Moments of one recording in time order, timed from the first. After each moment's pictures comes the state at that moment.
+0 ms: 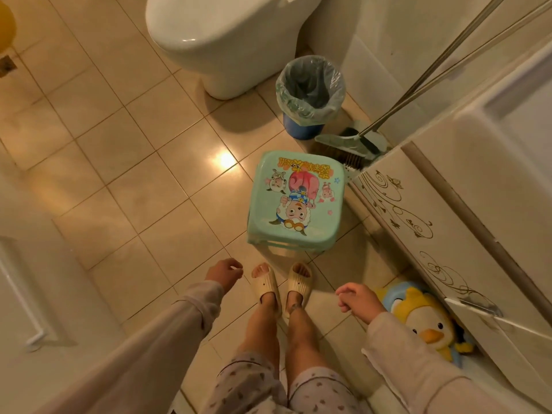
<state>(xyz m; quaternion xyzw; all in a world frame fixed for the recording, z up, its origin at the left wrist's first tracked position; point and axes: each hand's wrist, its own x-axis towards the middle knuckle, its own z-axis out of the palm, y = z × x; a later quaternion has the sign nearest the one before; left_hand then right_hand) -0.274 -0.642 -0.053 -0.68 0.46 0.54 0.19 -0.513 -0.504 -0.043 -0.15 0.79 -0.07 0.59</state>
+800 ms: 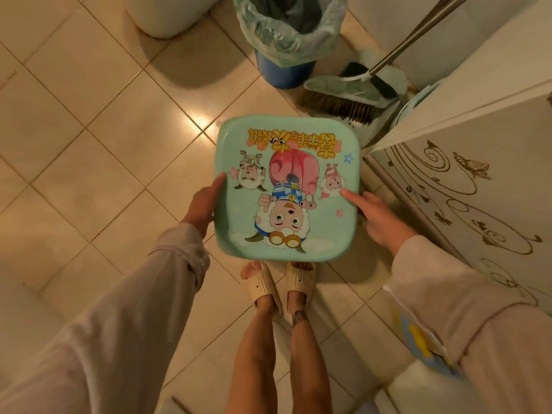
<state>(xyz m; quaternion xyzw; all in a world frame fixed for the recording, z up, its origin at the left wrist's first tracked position) -0.364 -0.791 -0.251 -0.69 0.36 0.62 0.02 -0.613 -0.653 -0.249 0.03 0.73 -0.32 0.60</state>
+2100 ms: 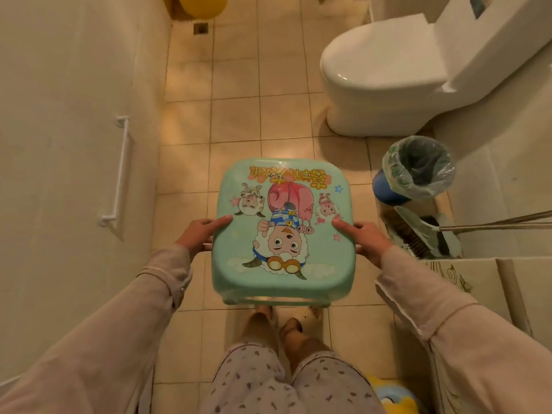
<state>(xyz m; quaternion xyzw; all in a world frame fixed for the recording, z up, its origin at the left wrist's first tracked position) -0.126 -0.636 0.039 -0.75 0.19 0.59 -0.23 -0.433 -0.704 0.037 -0.34 0.64 -0.10 0.68</state>
